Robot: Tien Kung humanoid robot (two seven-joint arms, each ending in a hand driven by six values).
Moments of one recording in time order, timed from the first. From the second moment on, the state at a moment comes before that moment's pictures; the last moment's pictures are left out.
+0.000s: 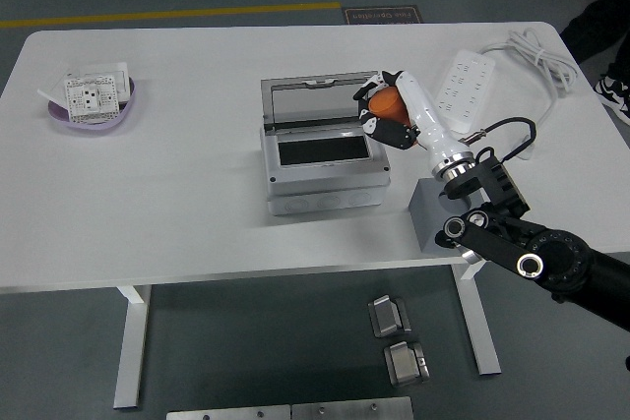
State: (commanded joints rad) left arm -0.09 0.24 -0.17 -0.23 0.35 0.21 0.34; right arm 0.74 -0.31 0.41 1.13 -1.21 -0.60 0.13
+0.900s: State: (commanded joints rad) left arm -0.11 0.26 -0.22 -0.23 0.43 0.20 0.36; right arm 1.04 -0.14 0.09 0.85 -1.24 -0.40 0.08
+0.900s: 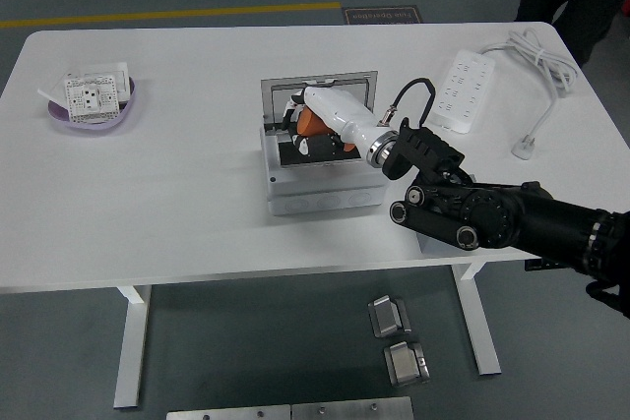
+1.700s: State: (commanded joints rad) left arm -0.13 0.26 -0.21 -0.23 0.43 0.20 0.36; right arm 1.06 -0.11 0.18 0.74 -1.47 -0.24 0.13
